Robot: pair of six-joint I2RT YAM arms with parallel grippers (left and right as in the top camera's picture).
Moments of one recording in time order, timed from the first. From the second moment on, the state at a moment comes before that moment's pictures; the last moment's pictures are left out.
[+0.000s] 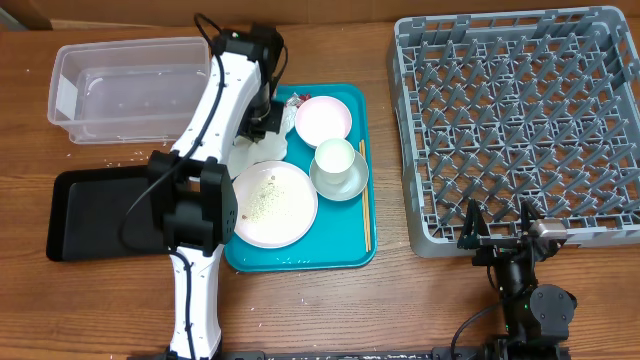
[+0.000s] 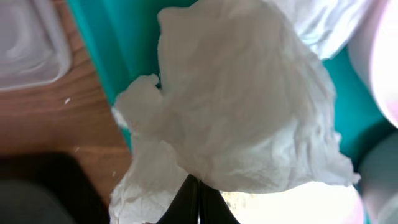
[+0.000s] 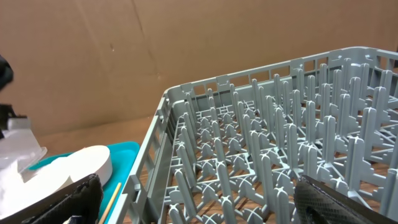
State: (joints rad) left arm -0.23 2.34 2.20 -1.50 -0.10 -0.13; right arm -0.05 0.01 0.02 -0.03 -0.10 0.23
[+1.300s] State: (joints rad) left arm 0.20 2.34 2.53 -1.18 -0.16 -0.69; right arm -0.05 0.01 0.02 -0.03 -0.10 0.23
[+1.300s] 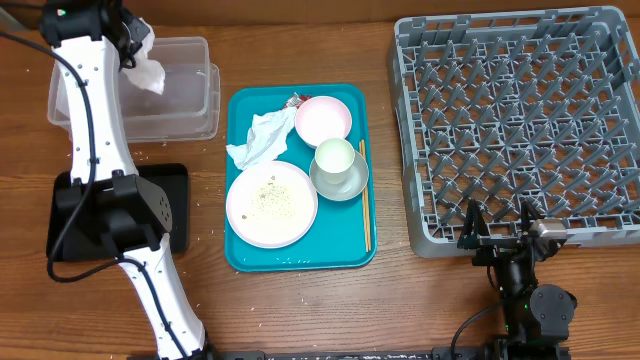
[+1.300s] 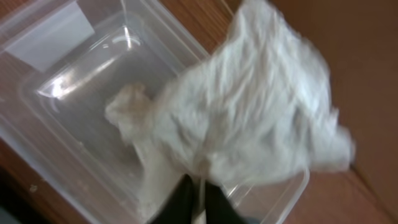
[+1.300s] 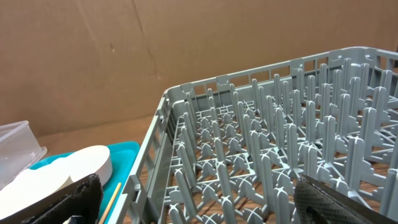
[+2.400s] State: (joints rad) left arm -0.14 2.29 2.42 -1.47 0.10 -0.09; right arm -0.05 0.01 0.02 -0.03 -0.10 0.23
